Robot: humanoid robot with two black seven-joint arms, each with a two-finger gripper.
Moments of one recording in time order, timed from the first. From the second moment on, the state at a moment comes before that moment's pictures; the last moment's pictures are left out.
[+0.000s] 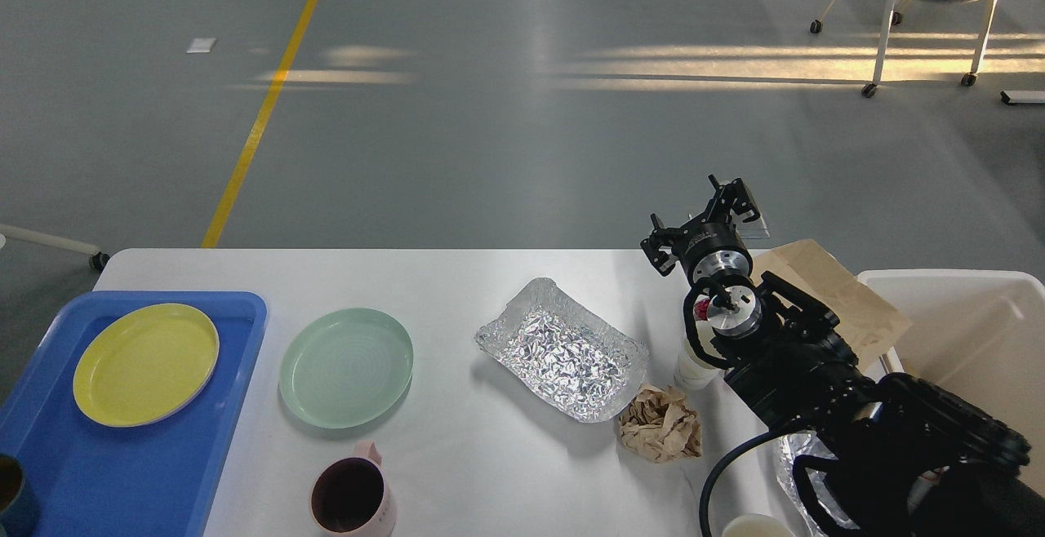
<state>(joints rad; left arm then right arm) -1.39 0.72 1.55 -1.06 0.55 -0.30 -0.10 0.88 0.14 0.66 0.10 0.32 0.20 0.27</state>
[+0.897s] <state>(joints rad) -1.76 0.82 1.53 -1.07 0.50 -0.74 -0.15 0.88 0.14 0.66 0.10 0.32 0.20 0.27</state>
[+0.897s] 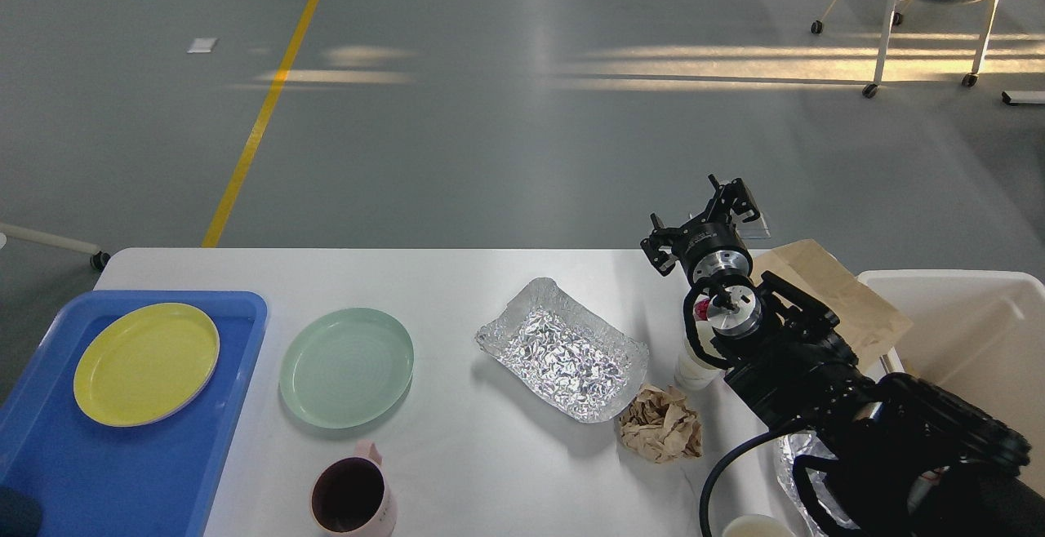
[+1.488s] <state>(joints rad) -2.22 0.55 1.54 -1.07 0.00 -0.85 -0.18 0.88 0.14 0.66 0.10 0.32 0.20 0.27</state>
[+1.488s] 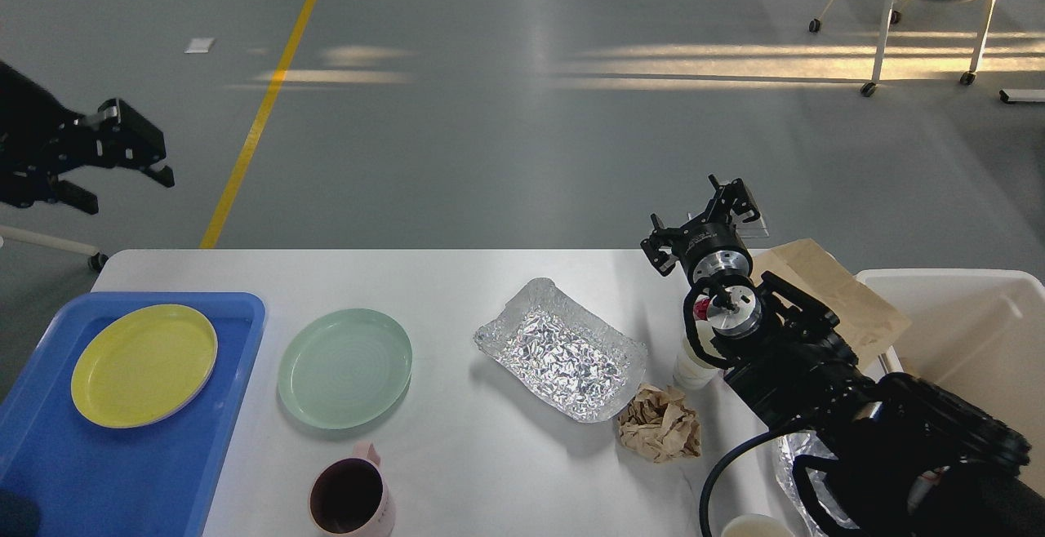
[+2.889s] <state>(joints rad) -2.03 0.33 1.42 -1.28 -0.02 -0.96 -0.15 0.88 0.14 0.66 0.10 0.32 0.20 0.27</state>
